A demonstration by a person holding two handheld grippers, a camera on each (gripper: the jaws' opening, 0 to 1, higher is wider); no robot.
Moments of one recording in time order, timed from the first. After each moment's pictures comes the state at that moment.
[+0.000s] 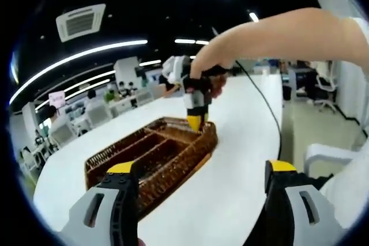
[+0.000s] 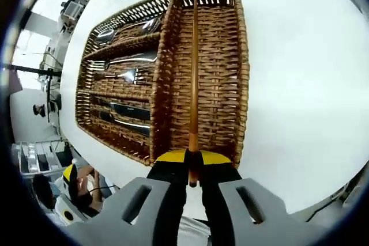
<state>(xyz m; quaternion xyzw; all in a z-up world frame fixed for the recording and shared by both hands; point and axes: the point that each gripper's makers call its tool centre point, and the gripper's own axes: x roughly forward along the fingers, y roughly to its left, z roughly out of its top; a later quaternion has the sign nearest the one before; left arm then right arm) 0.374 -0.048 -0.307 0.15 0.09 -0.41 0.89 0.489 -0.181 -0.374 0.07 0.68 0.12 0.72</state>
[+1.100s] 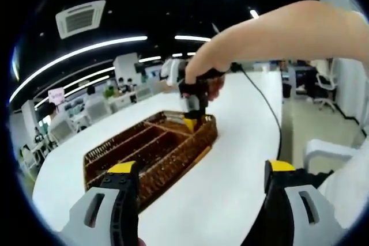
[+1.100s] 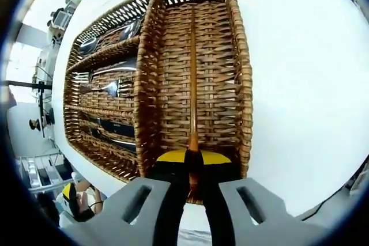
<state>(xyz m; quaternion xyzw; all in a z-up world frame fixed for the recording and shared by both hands) 0.369 -0.043 -0.321 0.15 0.10 -0.41 0.89 0.499 -0.183 -0.406 0.08 0.68 0.08 0.73</state>
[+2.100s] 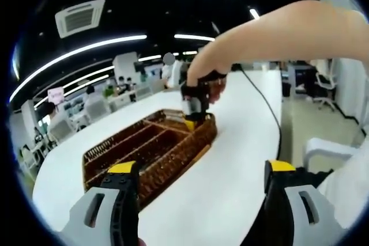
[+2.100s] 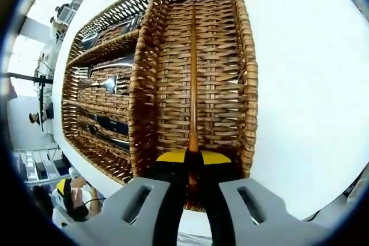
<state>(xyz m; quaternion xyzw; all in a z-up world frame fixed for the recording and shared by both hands) 0.371 -0.045 -0.321 0.15 0.11 -0.41 0.89 0.502 -0.183 -0.408 0.07 0.67 0.10 0.73</state>
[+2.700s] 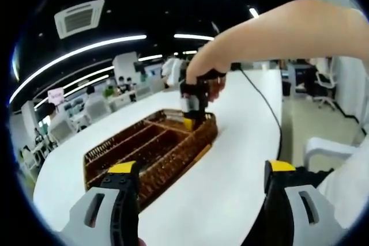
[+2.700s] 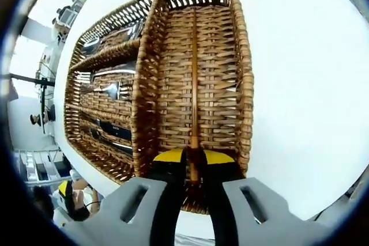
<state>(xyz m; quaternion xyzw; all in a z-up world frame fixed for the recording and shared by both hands) 0.371 -0.043 -0.322 0.15 0.11 -0.41 0.89 0.511 -0.186 -0.402 0.08 0.65 0.10 0.75</state>
